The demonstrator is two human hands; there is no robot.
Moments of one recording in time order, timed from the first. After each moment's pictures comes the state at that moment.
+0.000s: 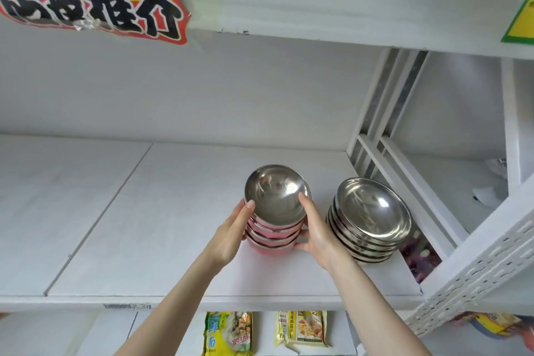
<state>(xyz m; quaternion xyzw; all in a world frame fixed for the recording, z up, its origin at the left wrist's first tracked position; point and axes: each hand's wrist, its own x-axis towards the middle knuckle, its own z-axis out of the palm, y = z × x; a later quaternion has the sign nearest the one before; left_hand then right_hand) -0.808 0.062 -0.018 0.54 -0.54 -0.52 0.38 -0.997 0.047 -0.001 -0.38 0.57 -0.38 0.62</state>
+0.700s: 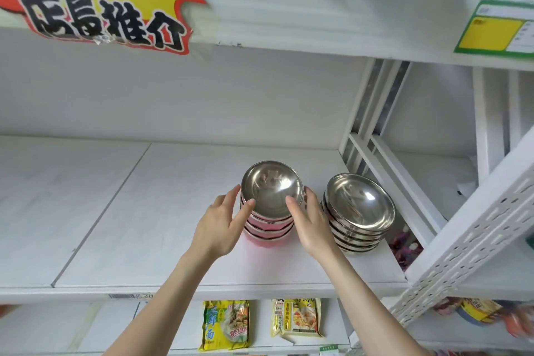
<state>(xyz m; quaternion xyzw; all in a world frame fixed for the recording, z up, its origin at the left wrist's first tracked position) -0.804 0.080 0.010 0.63 -0.67 -0.25 0.31 -1.001 0.076 0.013 -0.59 0.62 -0.39 0.35</state>
